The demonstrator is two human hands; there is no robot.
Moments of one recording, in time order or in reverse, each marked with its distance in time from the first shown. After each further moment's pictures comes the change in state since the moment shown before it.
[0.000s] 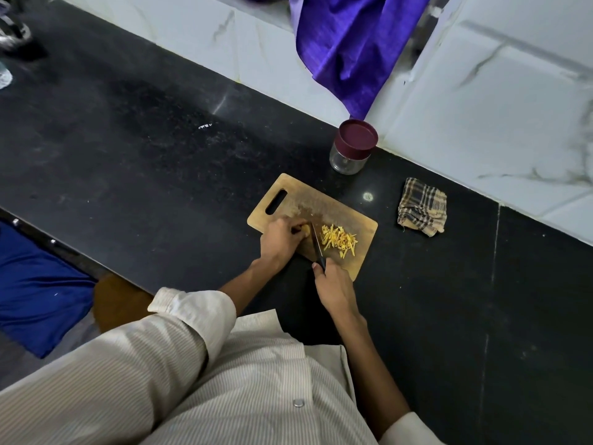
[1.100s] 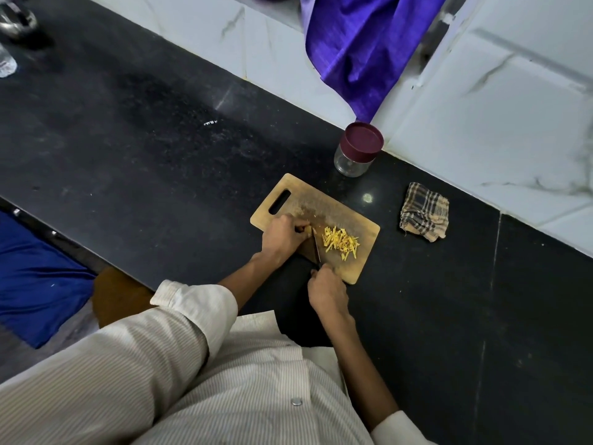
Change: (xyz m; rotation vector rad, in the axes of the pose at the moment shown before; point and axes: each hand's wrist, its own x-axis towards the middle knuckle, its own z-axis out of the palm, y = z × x) left_hand 0.006 0.007 -0.012 0.030 -0.074 -0.009; right_hand 0.000 -0.014 0.012 -0.122 -0.013 0.163
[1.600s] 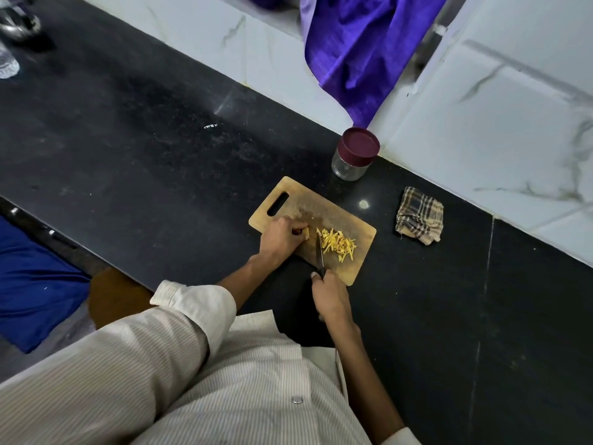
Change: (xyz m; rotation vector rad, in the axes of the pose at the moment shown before) left_hand -0.005 -0.001 0.001 -0.022 -0.001 0.042; right_hand -0.009 0.011 -0.003 0.221 -0.052 0.045
